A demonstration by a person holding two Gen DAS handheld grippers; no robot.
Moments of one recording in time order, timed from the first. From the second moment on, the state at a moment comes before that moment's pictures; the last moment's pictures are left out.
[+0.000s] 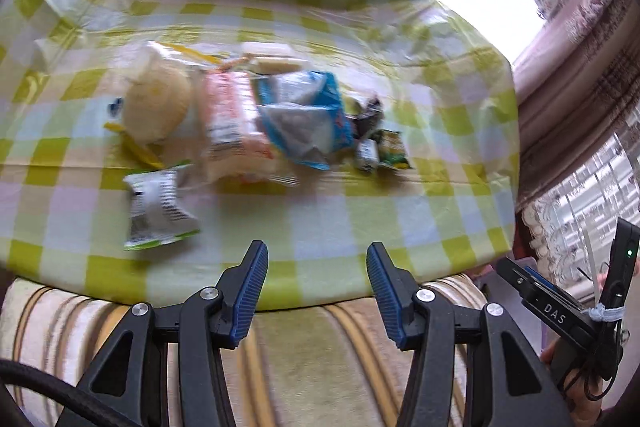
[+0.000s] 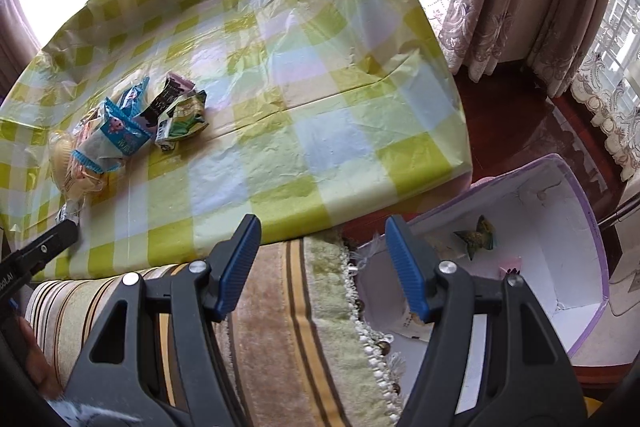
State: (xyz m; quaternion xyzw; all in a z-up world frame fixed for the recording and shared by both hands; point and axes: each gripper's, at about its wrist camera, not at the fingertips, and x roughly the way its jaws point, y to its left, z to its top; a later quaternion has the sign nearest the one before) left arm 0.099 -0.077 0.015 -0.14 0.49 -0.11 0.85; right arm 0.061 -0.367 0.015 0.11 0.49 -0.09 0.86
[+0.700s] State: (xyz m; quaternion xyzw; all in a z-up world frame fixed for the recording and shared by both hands) left arm 0.140 0.003 -0.024 -0.17 0.53 0.00 0.83; right arm 0.125 -0.317 0.001 0.06 0.51 -0.04 0.86
